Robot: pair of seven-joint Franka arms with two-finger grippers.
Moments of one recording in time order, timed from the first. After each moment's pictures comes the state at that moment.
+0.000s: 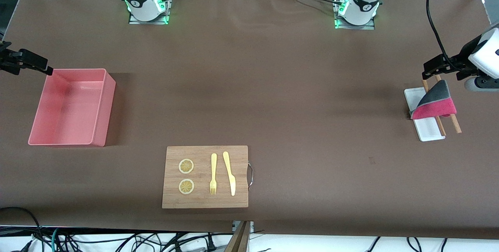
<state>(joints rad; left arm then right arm) -0.06 0.07 0.07 -1.56 0.02 1.55 0.00 -0.09 0.09 -0.01 -1.50 0.03 1.54 -0.08</state>
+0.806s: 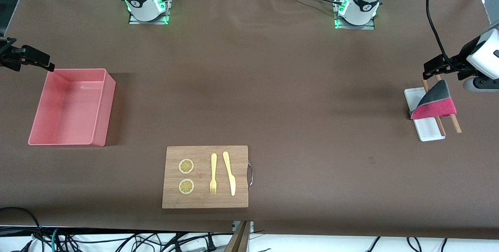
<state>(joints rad) -0.06 0.07 0.07 -1.56 0.02 1.54 0.00 -0.09 0.07 0.02 -1.52 0.00 1.51 -0.08</state>
